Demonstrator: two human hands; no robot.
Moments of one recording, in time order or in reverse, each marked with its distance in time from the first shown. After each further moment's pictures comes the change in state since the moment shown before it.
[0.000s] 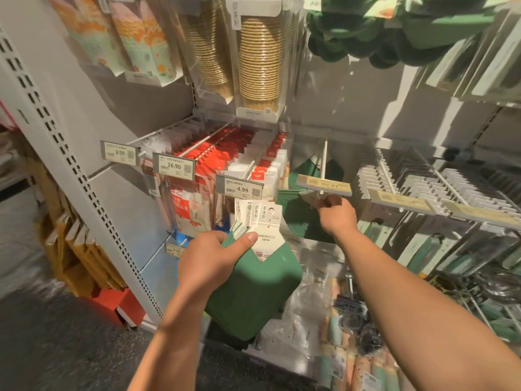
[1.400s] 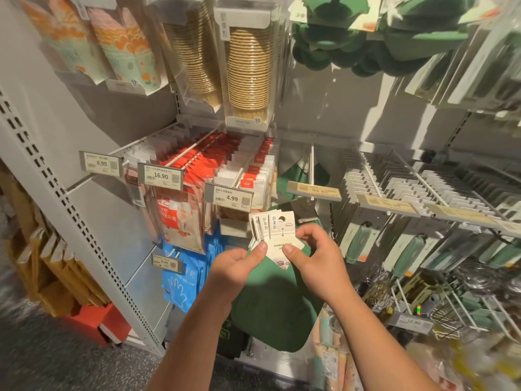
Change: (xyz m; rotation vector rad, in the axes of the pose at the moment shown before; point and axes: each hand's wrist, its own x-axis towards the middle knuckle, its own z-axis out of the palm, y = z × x) left_hand -0.012 0.015 0.031 -0.750 -0.518 -0.138; right_hand -0.105 0.023 0.006 0.268 -0.086 -0.412
